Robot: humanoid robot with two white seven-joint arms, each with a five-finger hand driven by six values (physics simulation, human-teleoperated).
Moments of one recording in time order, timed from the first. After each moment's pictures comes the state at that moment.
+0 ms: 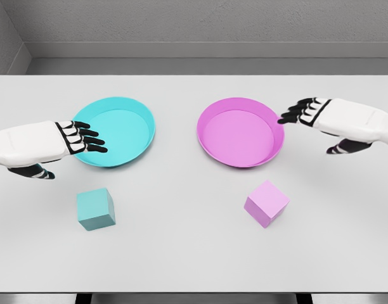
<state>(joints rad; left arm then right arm) -0.52 1.23 -0.69 -1.76 -0.31 -0.61 -0.26 -0.39 -0.90 0.27 -1.65 0.30 -0.61 0.61</state>
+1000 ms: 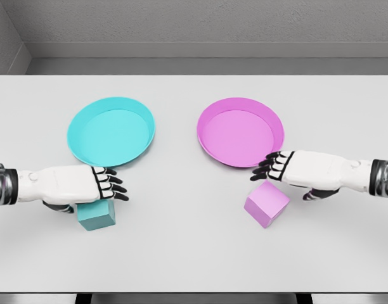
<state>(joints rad) -0.51 1.09 -0.82 -1.76 -0.50 -0.61 -0.39 -0.30 -0.90 0.43 -1.76 0.36 -0.61 0.61</state>
